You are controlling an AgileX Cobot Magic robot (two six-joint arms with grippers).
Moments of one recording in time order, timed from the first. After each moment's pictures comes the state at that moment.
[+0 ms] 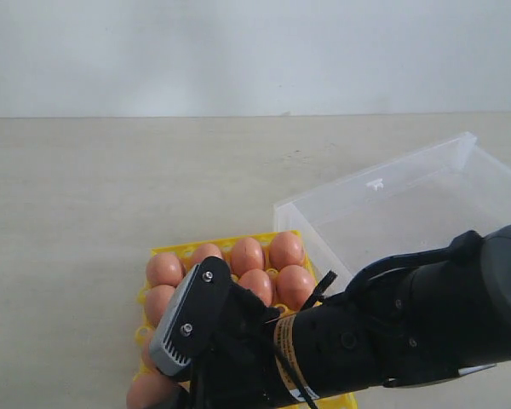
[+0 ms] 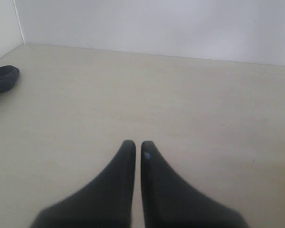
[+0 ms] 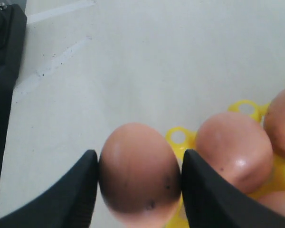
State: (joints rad) left arm 0.12 0.00 0.00 0.02 0.34 -0.04; right arm 0.77 1.79 -0.65 -0.96 -0.59 0.67
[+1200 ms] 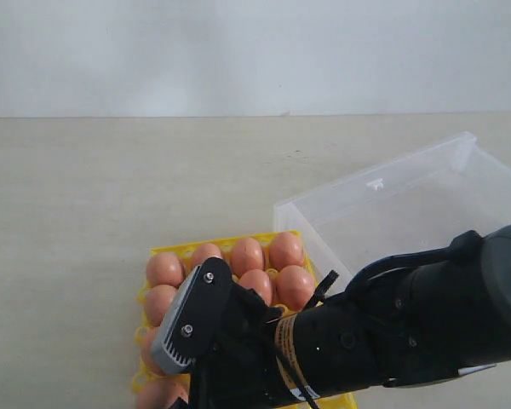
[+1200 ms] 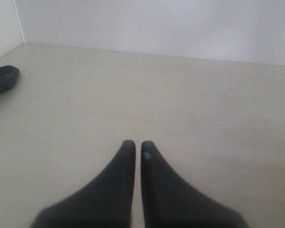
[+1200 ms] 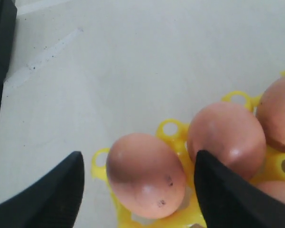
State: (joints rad) left arm 0.12 0.00 0.00 0.02 0.34 -0.04; right arm 0.77 1.79 -0.65 -0.95 -0.56 0.67
